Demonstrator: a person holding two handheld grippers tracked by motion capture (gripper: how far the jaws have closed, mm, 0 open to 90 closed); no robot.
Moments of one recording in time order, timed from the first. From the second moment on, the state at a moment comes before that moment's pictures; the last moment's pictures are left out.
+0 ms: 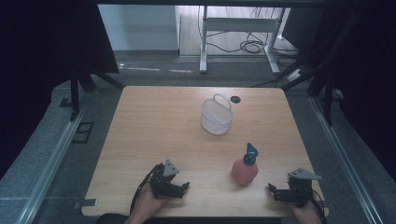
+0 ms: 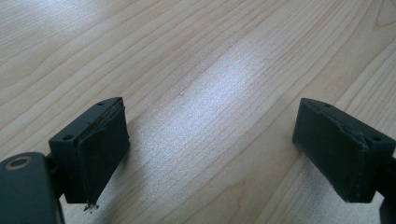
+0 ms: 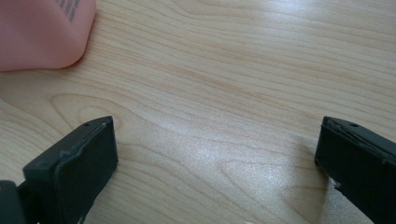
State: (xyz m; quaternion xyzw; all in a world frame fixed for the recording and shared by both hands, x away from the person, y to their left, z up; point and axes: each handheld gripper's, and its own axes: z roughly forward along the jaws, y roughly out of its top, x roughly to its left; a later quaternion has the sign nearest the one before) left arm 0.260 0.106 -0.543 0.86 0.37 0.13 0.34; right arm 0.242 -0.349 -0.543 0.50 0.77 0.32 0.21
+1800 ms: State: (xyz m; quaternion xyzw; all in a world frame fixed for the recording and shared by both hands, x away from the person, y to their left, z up) left arm 0.260 0.106 -0.543 0.86 0.36 0.13 0.34; right arm 0.228 -0.333 -0.517 0.45 0.80 0.36 0.19
